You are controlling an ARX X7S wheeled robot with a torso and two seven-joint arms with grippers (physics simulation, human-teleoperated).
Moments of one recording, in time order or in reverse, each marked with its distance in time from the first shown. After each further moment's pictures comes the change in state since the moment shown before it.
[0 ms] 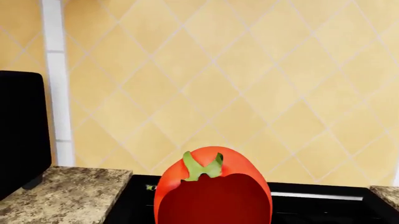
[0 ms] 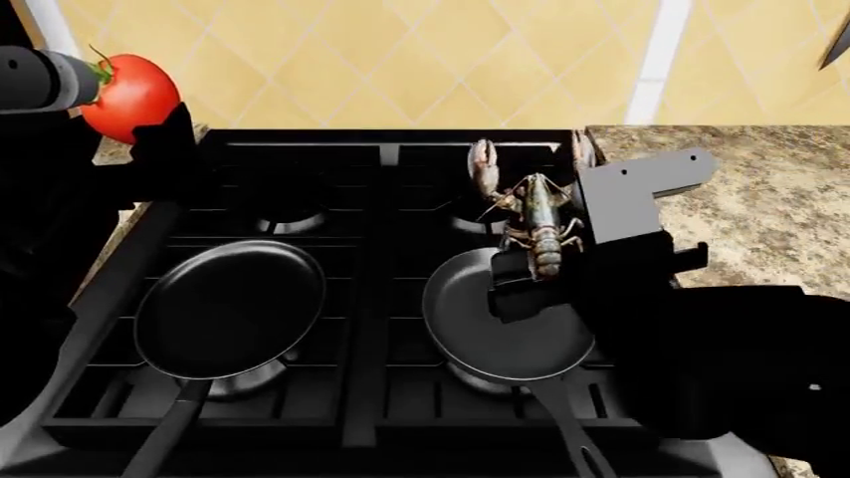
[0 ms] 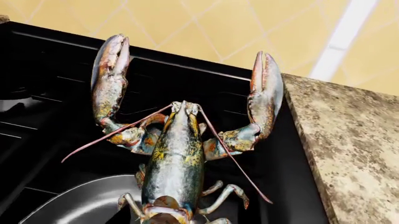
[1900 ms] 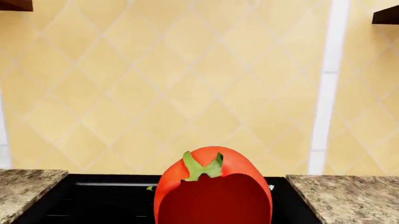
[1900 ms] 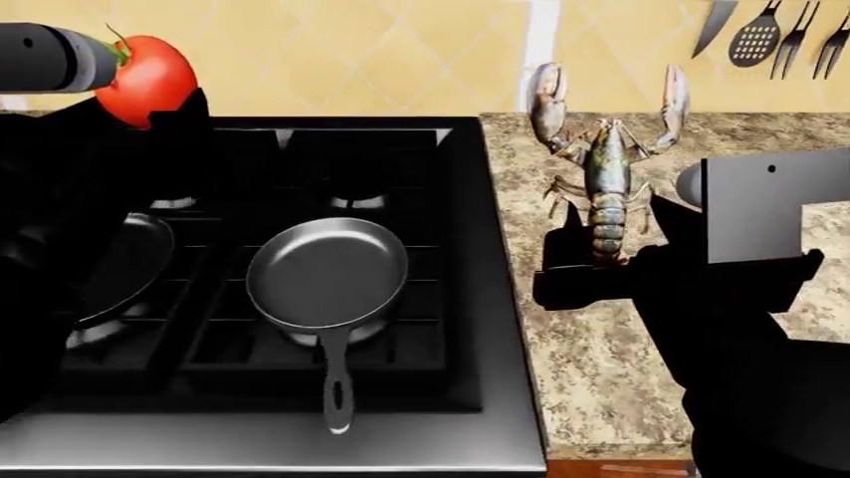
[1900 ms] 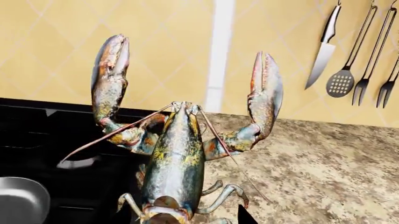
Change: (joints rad) left arm -0.086 0.032 0.030 0.008 -0.032 -0.053 -0.027; right arm -0.105 0.128 0.202 -0.317 0.053 -0.111 0.152
